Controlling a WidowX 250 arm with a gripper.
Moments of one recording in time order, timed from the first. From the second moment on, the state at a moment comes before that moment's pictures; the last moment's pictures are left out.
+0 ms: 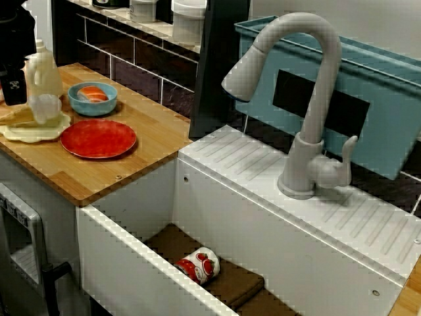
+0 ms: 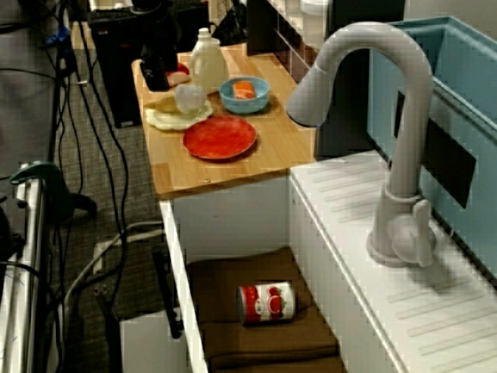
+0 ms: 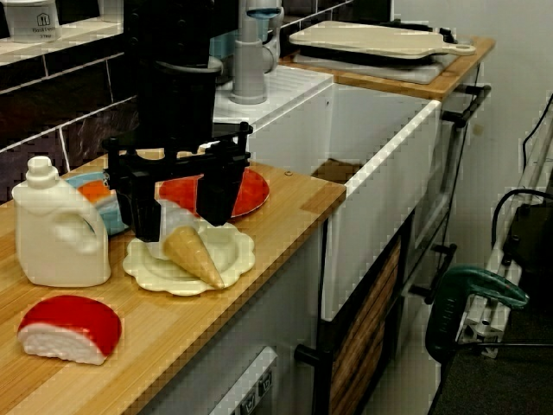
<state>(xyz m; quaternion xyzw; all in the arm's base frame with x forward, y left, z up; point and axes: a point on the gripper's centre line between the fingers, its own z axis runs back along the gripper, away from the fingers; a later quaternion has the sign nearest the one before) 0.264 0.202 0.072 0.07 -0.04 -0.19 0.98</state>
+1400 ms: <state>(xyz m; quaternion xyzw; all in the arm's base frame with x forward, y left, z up) 0.250 0.192 0.051 0.08 -0.05 -0.11 0.99</state>
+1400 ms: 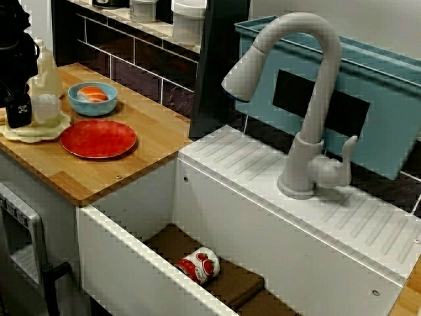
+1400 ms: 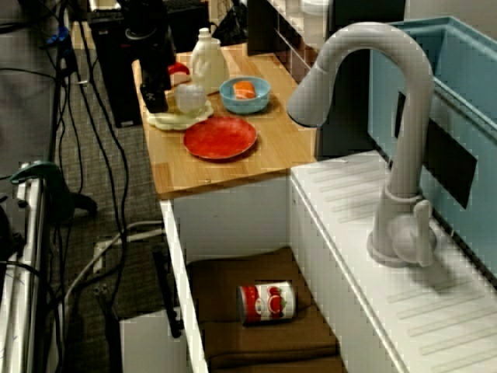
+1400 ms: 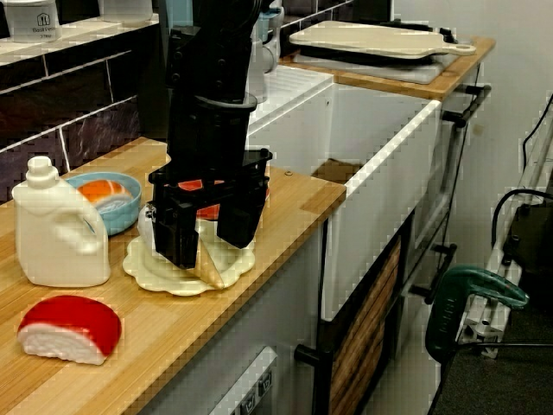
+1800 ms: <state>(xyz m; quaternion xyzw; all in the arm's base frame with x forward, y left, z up) 0.254 0.199 0.056 0.09 -0.05 -0.09 0.99</state>
